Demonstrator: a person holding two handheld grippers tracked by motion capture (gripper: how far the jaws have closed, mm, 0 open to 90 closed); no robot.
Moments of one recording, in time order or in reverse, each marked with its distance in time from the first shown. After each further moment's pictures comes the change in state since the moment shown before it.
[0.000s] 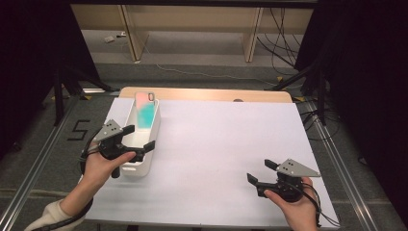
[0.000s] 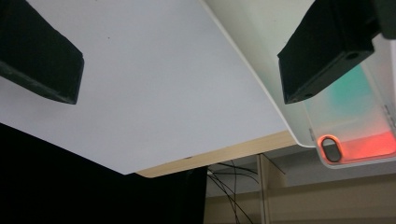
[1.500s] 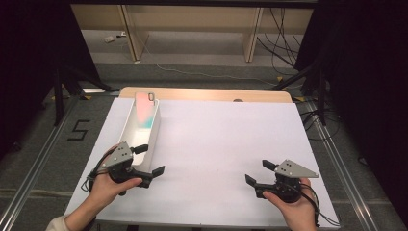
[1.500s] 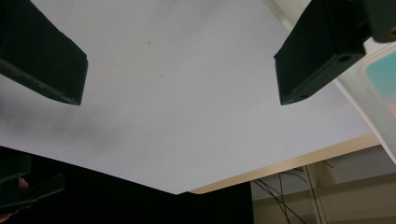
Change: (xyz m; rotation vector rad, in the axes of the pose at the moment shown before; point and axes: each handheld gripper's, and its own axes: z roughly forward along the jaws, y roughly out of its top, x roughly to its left) left arm -0.031 -0.044 0.000 0.010 -0.160 0.105; right arm 0.003 -0.002 0.004 -0.015 0.023 -0.019
